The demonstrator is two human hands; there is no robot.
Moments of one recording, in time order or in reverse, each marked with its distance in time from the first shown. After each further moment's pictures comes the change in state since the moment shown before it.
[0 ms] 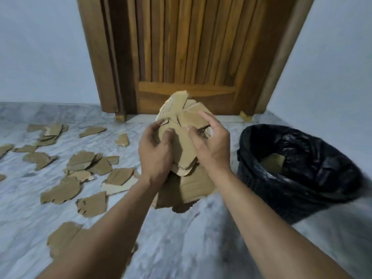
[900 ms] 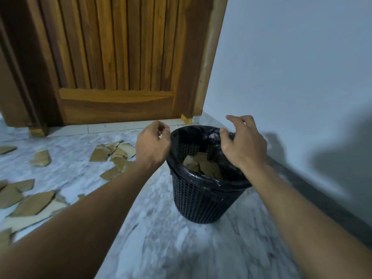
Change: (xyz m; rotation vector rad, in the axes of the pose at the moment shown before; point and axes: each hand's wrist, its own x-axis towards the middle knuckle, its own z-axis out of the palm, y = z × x) left_hand -0.032 0.015 0.186 0.374 -0.380 0.281; right_hand 0.037 0.029 -0.265 -0.963 0.142 0.084
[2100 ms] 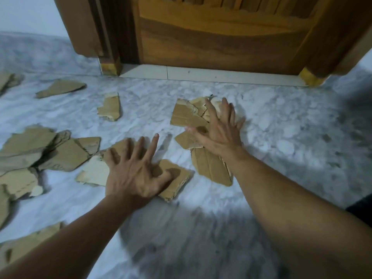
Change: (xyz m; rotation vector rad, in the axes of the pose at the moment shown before) left_hand 0.020 -0.403 -0.131 0.964 -0.385 -0.320; right_hand 0.025 -0.205 0.514 0.056 -0.596 -0.306
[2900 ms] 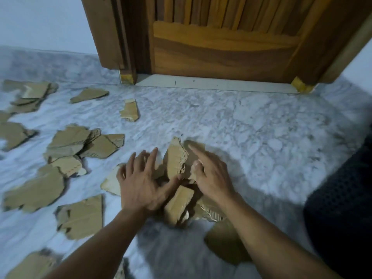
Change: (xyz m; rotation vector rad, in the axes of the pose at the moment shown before) left_hand -0.074 -0.003 -0.012 -0.193 0.126 -0.138; right_hand -0.149 -0.049 -0.010 0.410 -0.012 -0.091
